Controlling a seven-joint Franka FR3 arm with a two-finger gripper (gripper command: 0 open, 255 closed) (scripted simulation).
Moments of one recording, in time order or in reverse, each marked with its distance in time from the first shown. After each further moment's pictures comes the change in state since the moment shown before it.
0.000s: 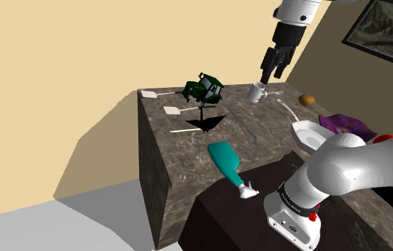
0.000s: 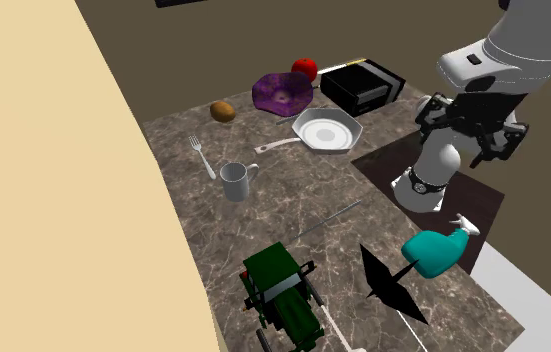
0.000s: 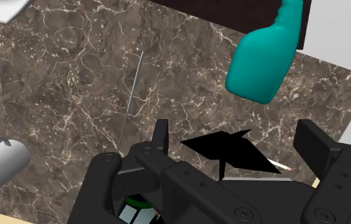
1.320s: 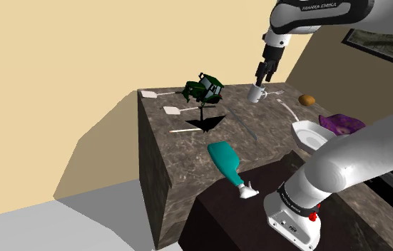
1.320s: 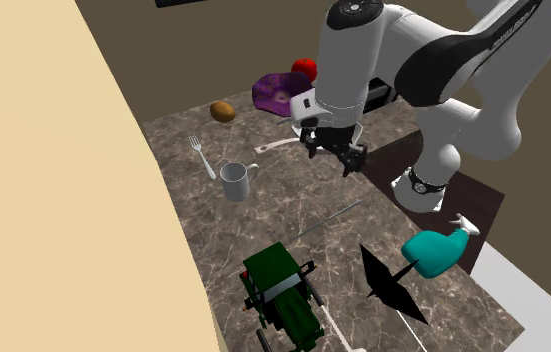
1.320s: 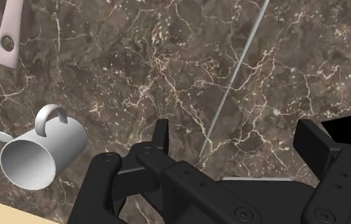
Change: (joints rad) arm -0.093 0.408 -0.294 0.069 -0.165 0.334 -0.359
